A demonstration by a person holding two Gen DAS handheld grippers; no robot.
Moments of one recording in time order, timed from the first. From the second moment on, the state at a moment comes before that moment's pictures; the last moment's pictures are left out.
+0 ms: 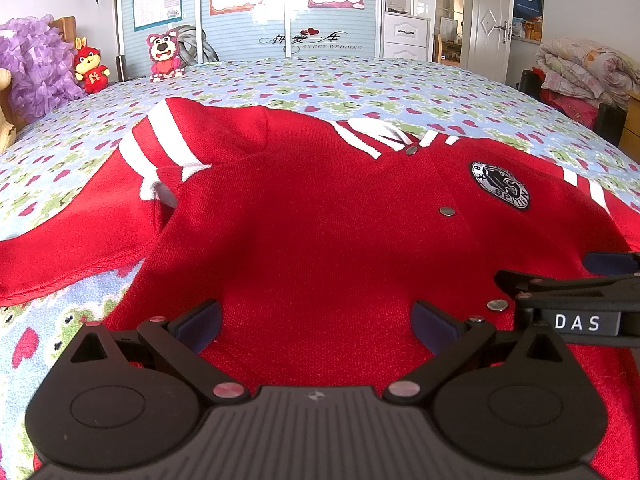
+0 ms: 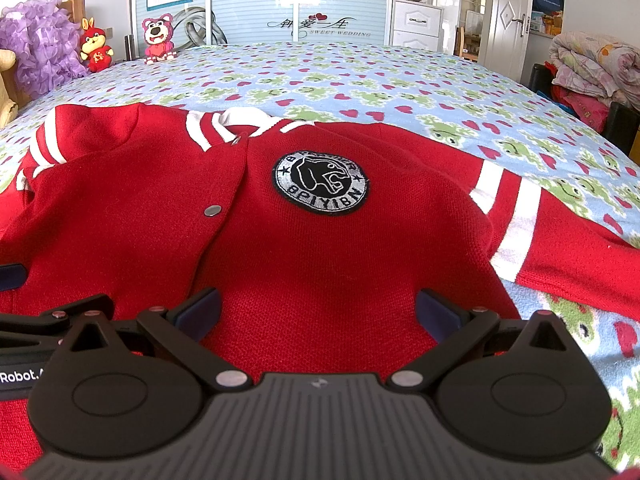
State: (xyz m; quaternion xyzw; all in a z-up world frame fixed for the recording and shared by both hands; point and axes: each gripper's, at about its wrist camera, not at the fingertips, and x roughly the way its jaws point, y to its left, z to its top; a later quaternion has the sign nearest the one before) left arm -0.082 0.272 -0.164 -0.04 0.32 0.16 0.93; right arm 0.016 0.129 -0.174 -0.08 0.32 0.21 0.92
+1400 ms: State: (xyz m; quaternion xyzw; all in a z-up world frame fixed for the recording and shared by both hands) left arm -0.080 0.273 -0.164 -0.04 0.32 0.16 0.93; right arm 0.015 0.128 -0.174 -0.08 0.32 0.21 0.92
